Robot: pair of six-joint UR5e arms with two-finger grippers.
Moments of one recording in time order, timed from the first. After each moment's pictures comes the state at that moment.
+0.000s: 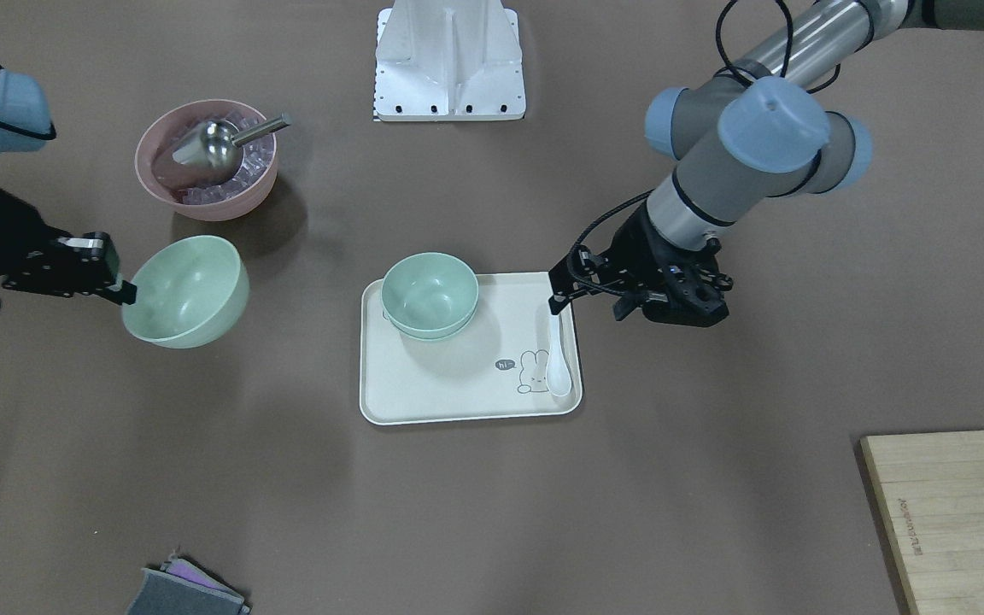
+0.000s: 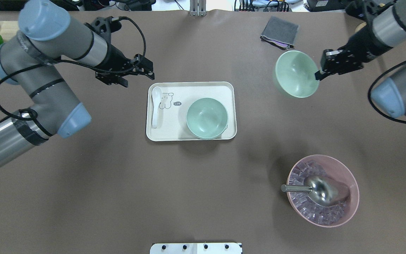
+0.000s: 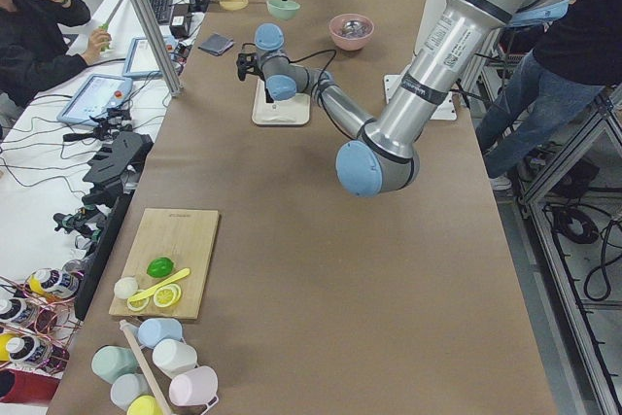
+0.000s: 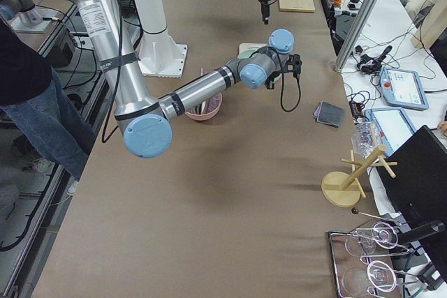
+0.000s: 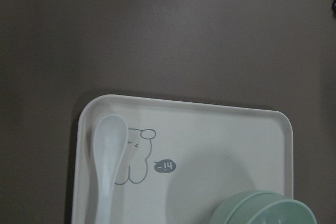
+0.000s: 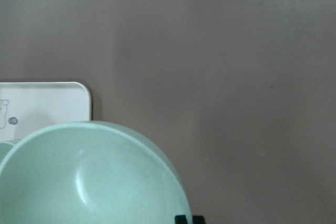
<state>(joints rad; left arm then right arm) -0.86 -2.14 -1.57 -2.10 -2.21 -1.24 1.06 -1.20 1.72 -1.27 2.49 0.89</state>
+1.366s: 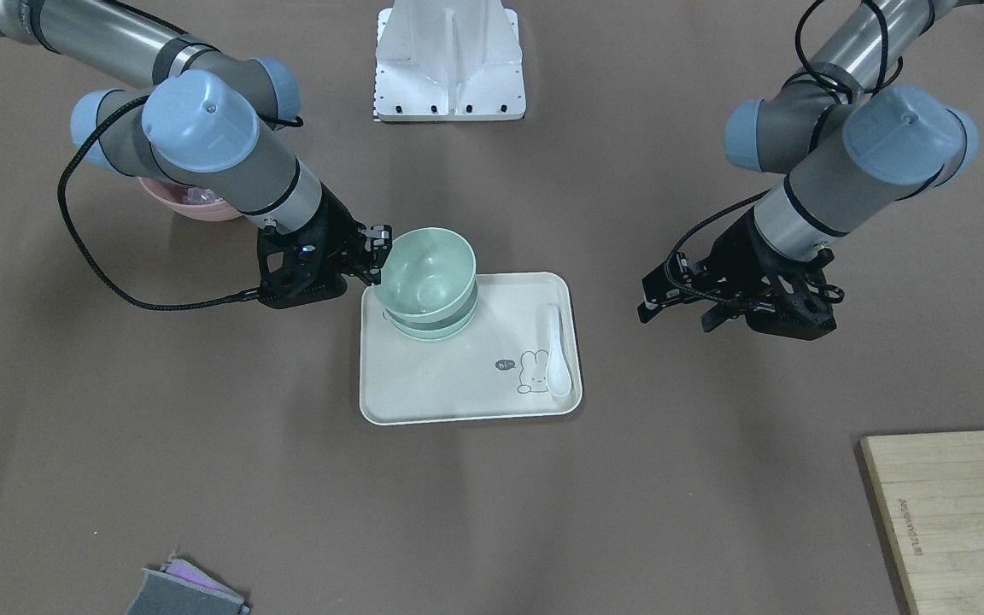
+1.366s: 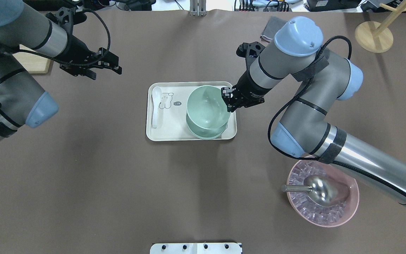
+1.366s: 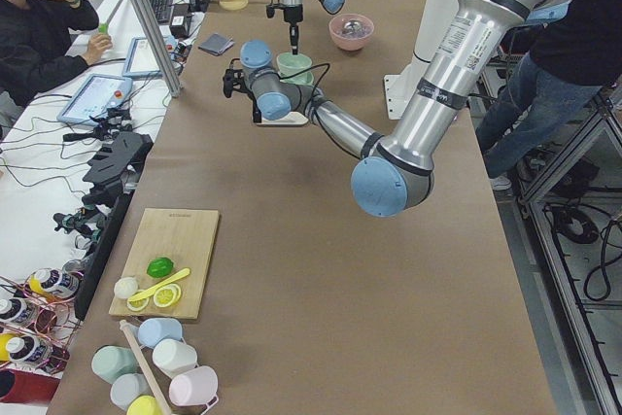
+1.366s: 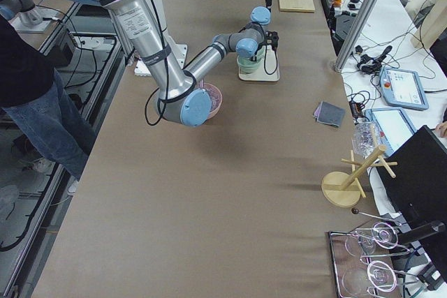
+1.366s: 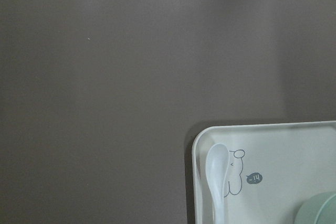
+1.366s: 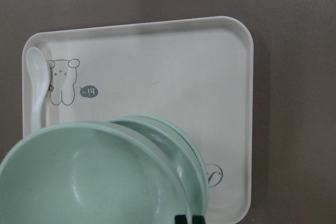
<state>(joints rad) -0.94 -2.05 -1.58 -2.09 -2.27 -1.10 0.72 -0.95 1.61 -1.27 2.22 1.15</state>
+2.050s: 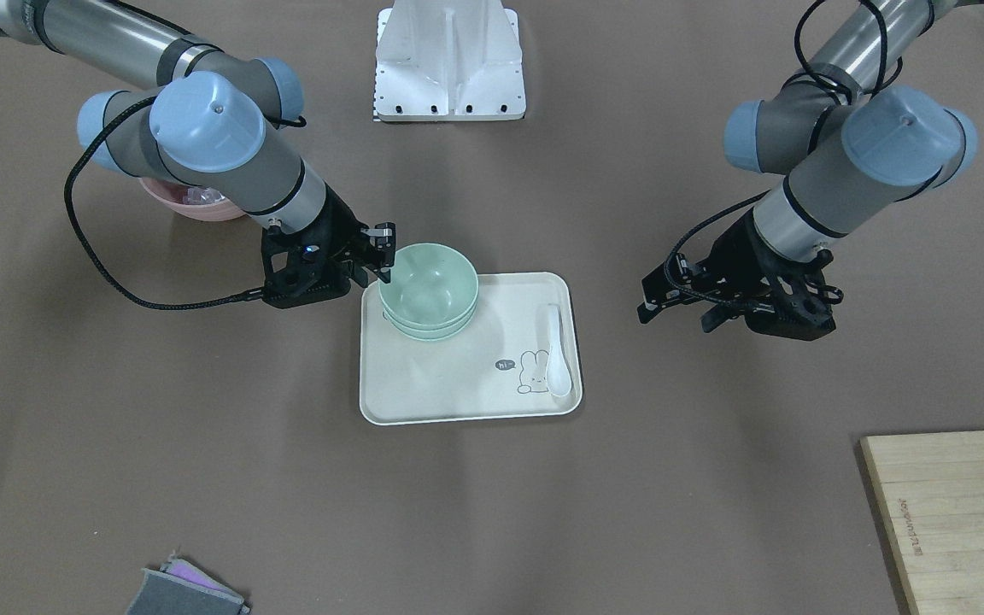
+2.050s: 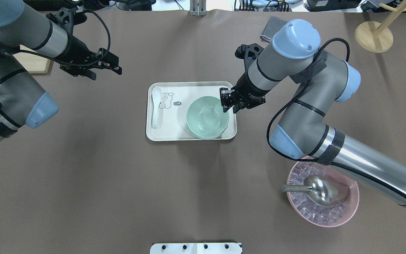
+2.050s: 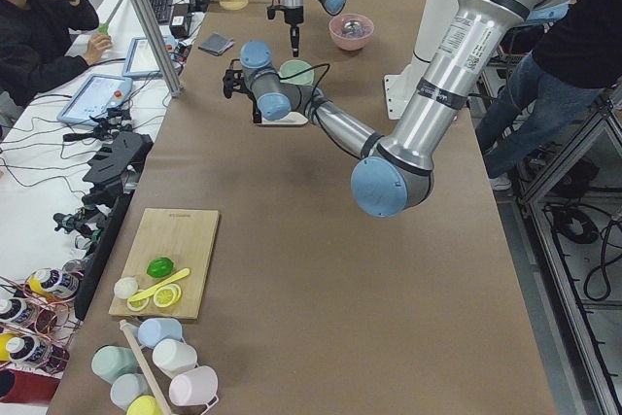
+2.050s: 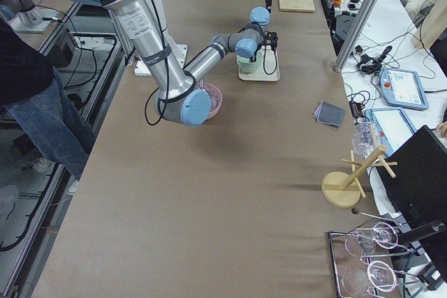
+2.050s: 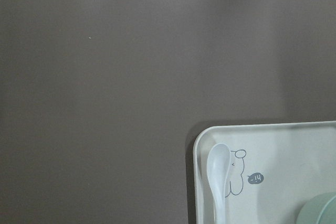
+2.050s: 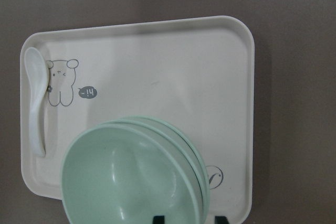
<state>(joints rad) -0.94 -2.05 -1.58 -2.09 -2.27 -1.10 0.72 -0.95 1.61 -1.26 2.21 1.16</state>
